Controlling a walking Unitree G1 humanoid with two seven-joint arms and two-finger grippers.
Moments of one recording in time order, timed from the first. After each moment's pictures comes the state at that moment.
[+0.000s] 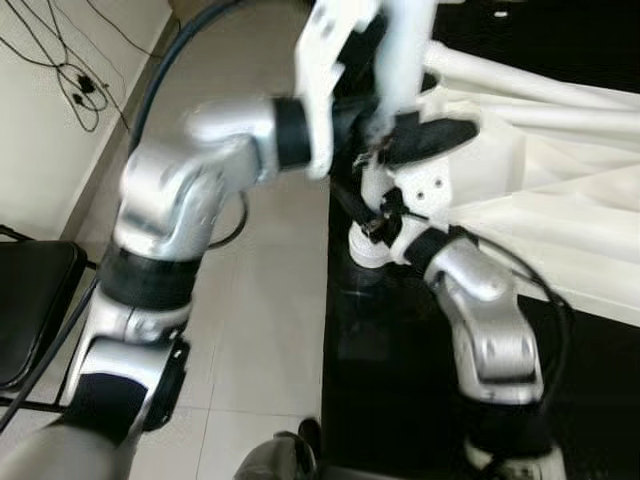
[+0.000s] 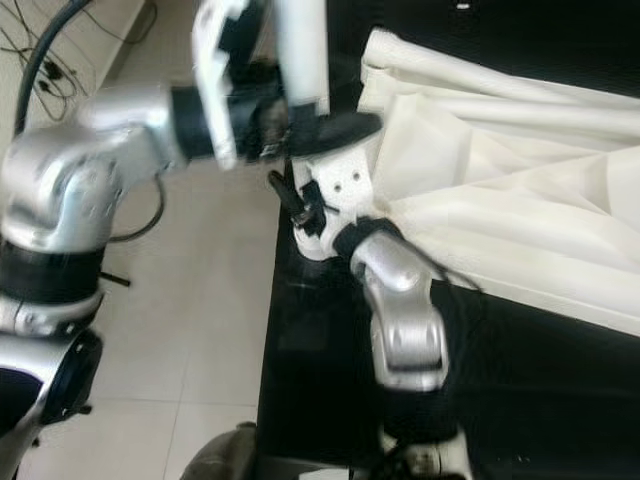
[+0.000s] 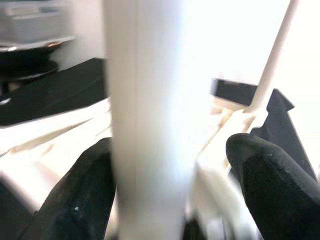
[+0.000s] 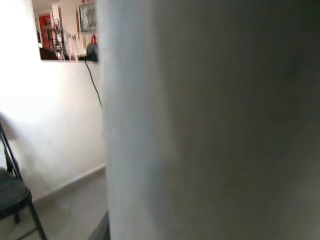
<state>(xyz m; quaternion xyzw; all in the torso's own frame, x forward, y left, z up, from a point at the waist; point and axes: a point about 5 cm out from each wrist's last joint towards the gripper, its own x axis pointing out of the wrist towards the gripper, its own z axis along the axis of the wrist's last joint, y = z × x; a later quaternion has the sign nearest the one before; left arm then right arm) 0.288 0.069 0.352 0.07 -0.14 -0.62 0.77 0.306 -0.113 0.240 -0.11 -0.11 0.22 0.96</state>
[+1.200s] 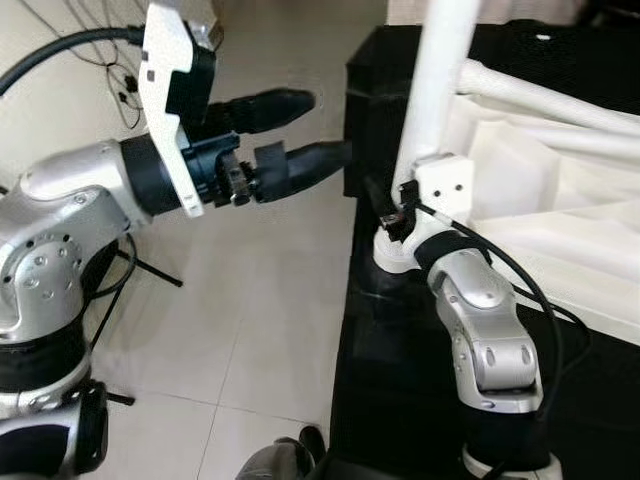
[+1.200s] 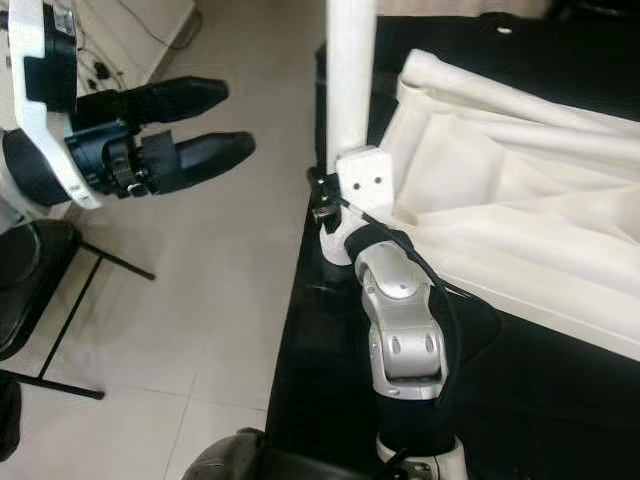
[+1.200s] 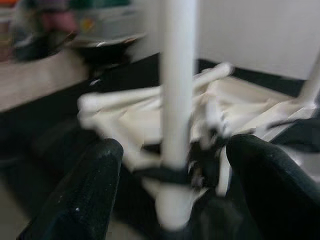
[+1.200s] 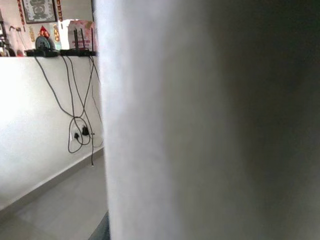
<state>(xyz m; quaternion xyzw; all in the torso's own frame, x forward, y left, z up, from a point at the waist) 0.246 0.151 0.339 0.06 -0.15 -0.50 0.85 0.309 -0.132 0.230 -0.08 -0.08 0.09 0.99</state>
